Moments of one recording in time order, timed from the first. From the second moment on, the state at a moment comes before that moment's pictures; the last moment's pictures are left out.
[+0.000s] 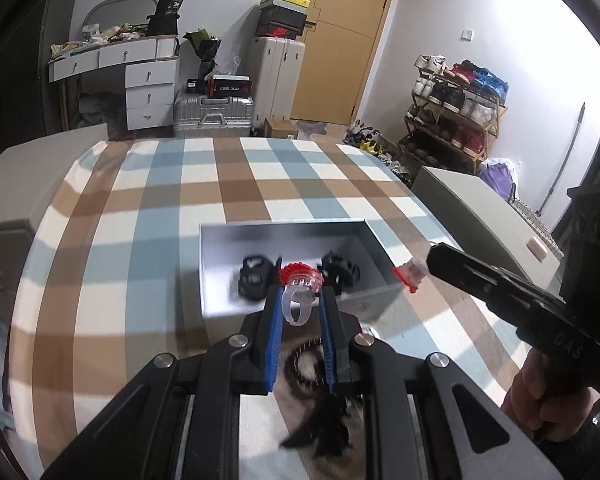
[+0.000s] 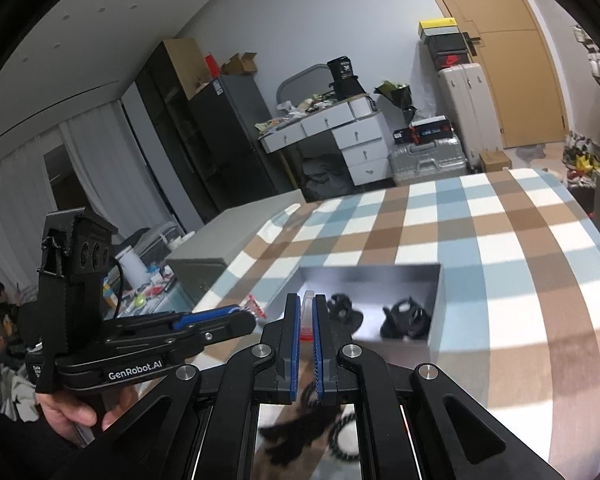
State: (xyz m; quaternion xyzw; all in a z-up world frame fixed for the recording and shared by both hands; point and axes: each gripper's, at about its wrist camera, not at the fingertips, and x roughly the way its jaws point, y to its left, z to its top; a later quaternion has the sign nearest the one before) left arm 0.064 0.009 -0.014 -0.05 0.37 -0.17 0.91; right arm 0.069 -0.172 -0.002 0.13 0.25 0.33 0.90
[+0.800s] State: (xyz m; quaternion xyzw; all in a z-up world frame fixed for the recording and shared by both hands) left arm 0.120 -0.004 -0.036 -0.05 0.41 -0.19 0.89; right arm 0.152 -0.161 -0.033 0.12 0.31 0.31 0.89
